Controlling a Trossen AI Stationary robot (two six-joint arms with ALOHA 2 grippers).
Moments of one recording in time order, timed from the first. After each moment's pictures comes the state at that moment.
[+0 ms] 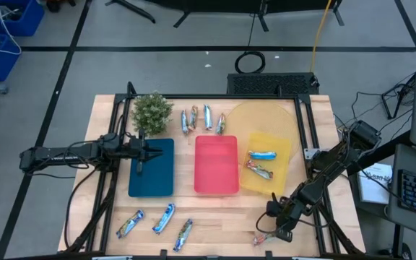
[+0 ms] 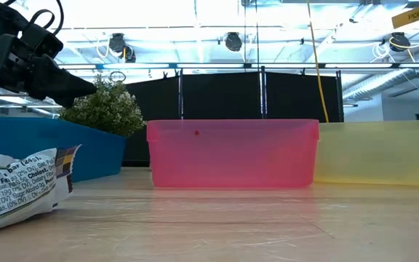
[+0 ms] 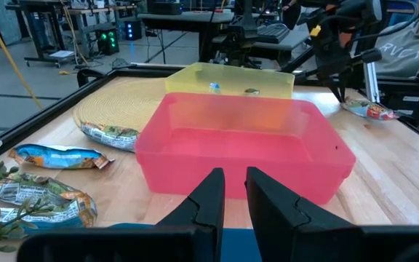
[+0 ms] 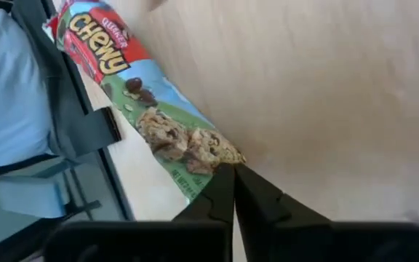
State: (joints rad) left arm 0.14 0.23 0.01 0.08 0.12 -0.02; right arm 0.84 1.50 0.65 -0.21 -0.16 1.25
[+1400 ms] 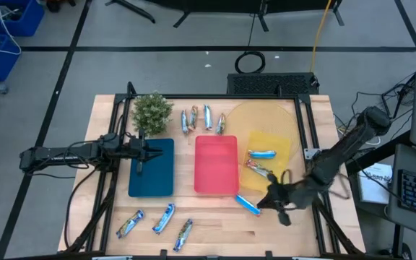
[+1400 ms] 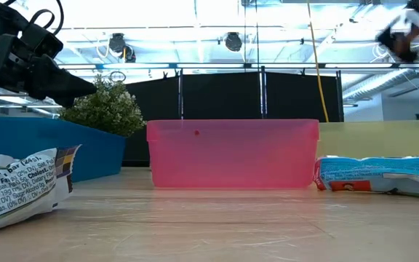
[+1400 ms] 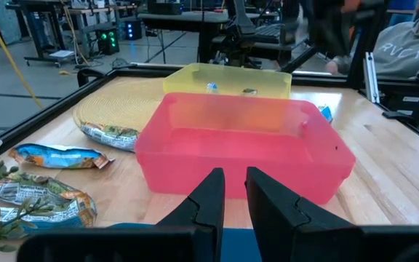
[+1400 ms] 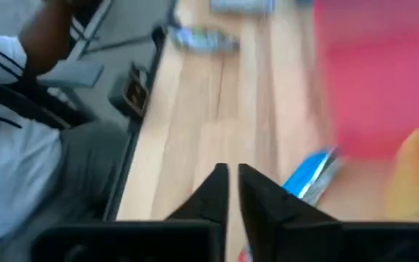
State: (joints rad) left arm 0.14 0.23 0.01 0.08 0.12 -0.02; right arm 0.74 1.15 0.60 -0.08 0.30 0.66
